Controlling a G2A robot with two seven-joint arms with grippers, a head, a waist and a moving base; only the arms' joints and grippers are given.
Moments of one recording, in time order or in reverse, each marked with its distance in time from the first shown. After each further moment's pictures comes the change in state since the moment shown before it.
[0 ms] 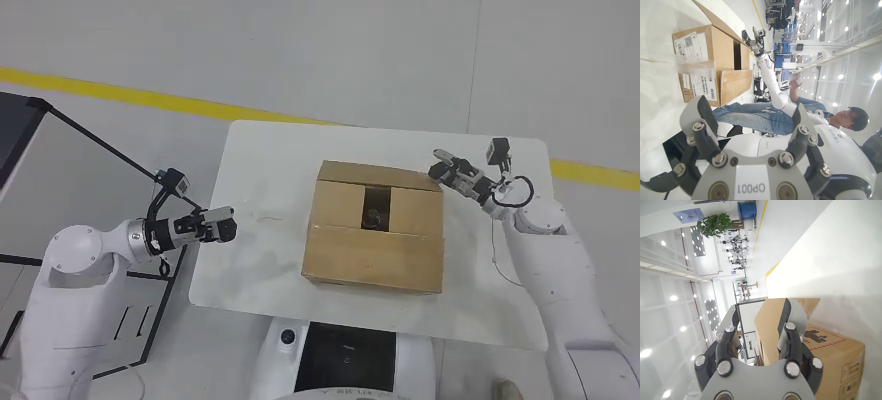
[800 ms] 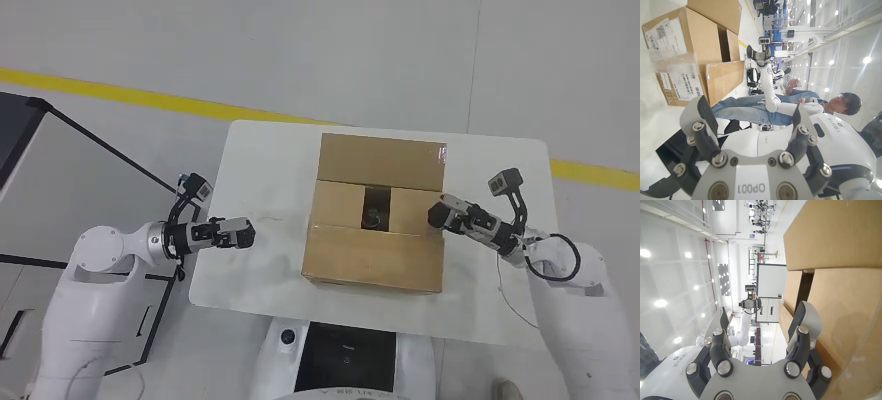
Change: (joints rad) left arm -0.046 0.004 0.120 0.054 -0.066 -0.104 -0.021; right arm -0.535 0.084 0.276 -0.734 0.086 0.029 0.260
